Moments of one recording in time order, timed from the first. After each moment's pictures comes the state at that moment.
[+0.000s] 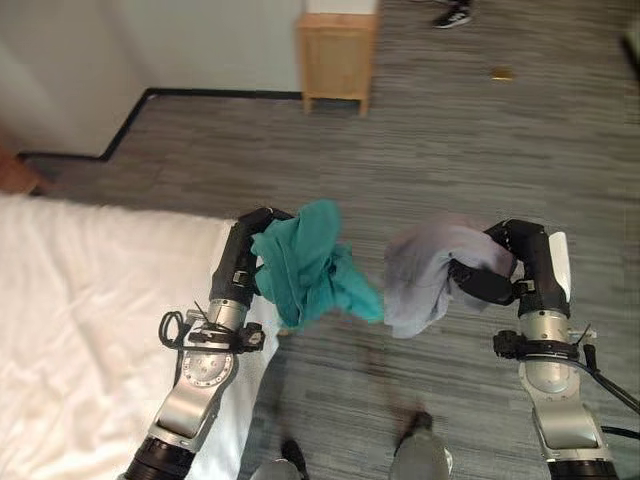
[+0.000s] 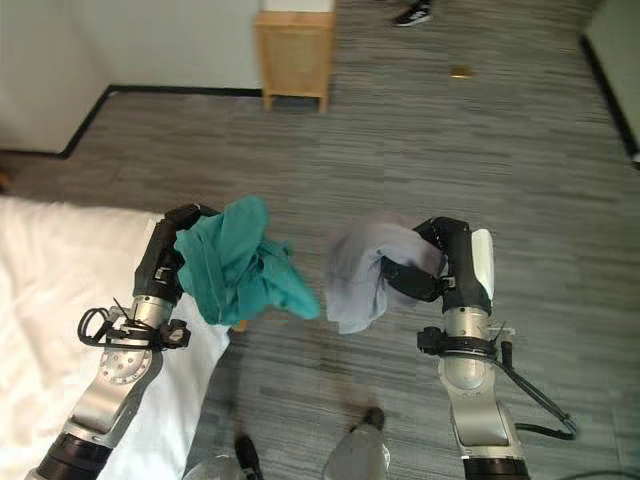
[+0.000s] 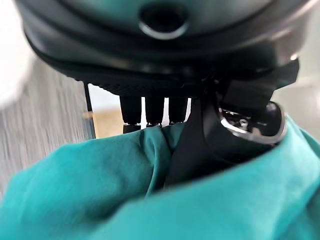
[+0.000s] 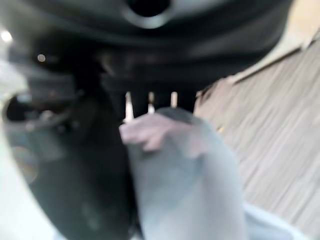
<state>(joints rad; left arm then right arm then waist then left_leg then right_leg) -0.02 0.46 -0.21 -0.16 -0.23 -0.15 0.20 0.06 -0.47 -0.06 -0.10 -0.16 -0.10 -0.25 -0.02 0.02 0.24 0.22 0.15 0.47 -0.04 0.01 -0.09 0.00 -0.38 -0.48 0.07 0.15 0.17</state>
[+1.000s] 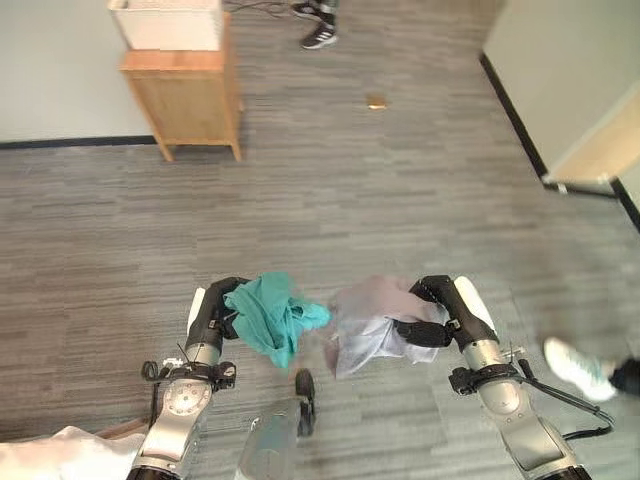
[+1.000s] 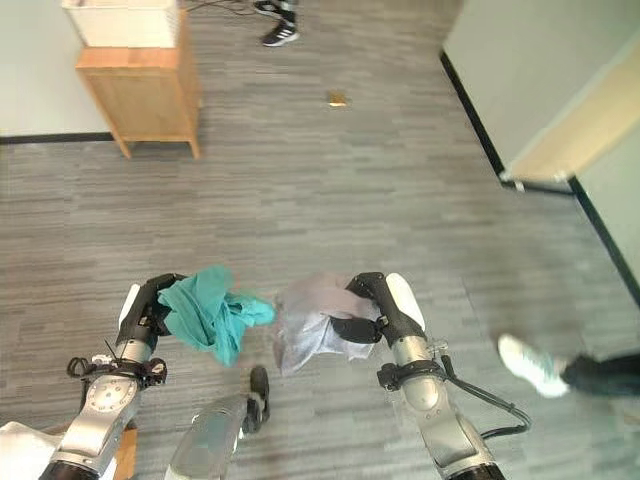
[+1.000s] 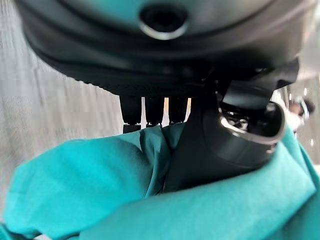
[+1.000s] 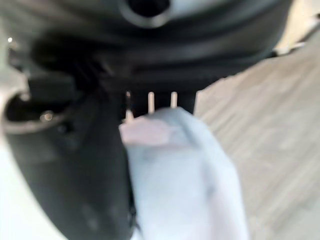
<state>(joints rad) 0.08 0.44 -0.11 0.10 -0.15 -0.05 0.18 0.04 -0.50 0.20 -0.01 -0.22 -0.05 -0.17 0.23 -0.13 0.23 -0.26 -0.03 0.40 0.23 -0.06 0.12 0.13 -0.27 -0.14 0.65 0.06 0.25</state>
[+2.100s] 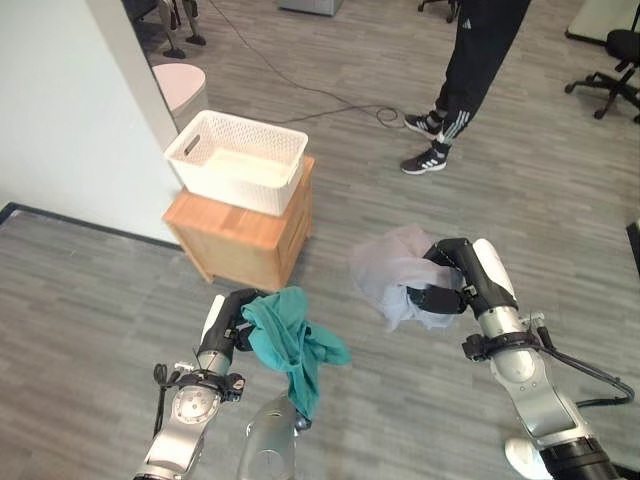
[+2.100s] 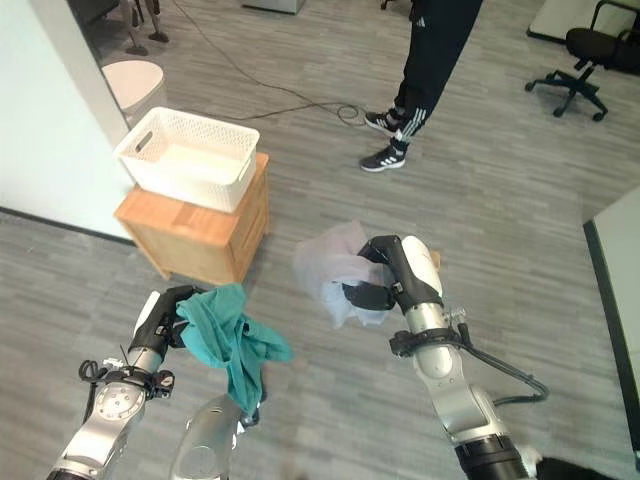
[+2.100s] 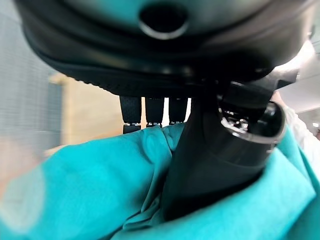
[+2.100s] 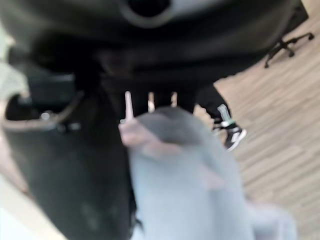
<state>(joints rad) 0.09 0.40 -0.16 0.07 -0.04 -0.01 0.13 0.05 -0.55 0.12 -0.03 -0.24 -0.03 -0.15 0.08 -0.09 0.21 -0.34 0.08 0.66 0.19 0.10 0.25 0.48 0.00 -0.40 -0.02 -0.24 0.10</state>
